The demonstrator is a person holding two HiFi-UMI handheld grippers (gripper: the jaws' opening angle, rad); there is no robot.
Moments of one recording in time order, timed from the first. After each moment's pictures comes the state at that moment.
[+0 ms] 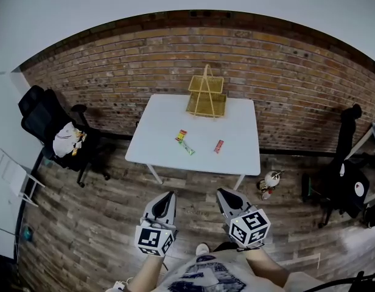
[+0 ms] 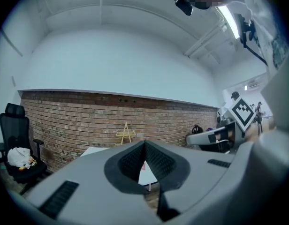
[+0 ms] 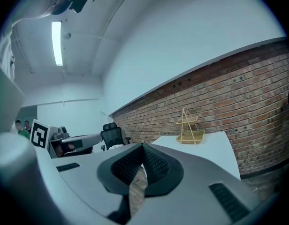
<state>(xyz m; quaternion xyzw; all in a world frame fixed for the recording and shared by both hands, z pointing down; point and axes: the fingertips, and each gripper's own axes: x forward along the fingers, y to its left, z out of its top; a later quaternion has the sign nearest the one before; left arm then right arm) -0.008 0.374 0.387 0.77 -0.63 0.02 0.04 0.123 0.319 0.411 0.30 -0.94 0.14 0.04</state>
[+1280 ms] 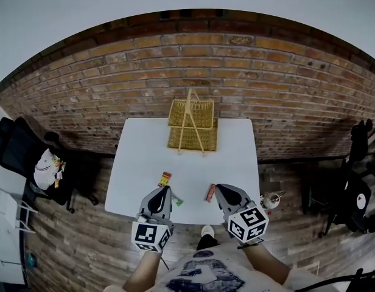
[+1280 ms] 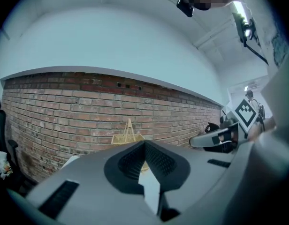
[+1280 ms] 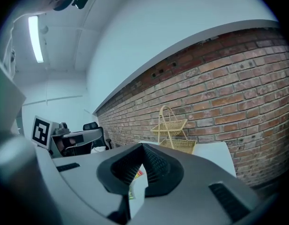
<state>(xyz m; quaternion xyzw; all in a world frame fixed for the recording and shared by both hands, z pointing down) -0.060 0.021 0.410 0.79 -0.61 0.03 0.06 0.082 -0.019 0.440 0.34 -0.93 0.16 0.07</state>
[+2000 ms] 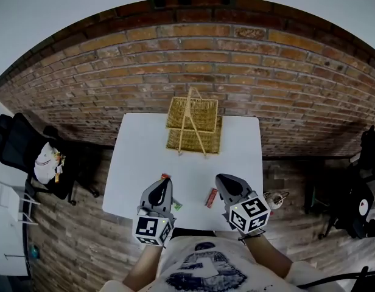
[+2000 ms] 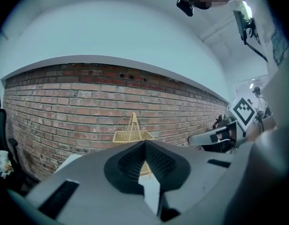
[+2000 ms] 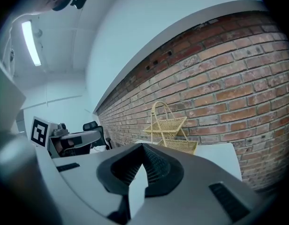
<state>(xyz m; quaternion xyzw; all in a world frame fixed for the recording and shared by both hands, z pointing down) -0.067 -0.057 0.430 0.77 -0.63 0.05 0.08 0.071 -0.107 0.459 0.31 -0.93 0.17 0.08</state>
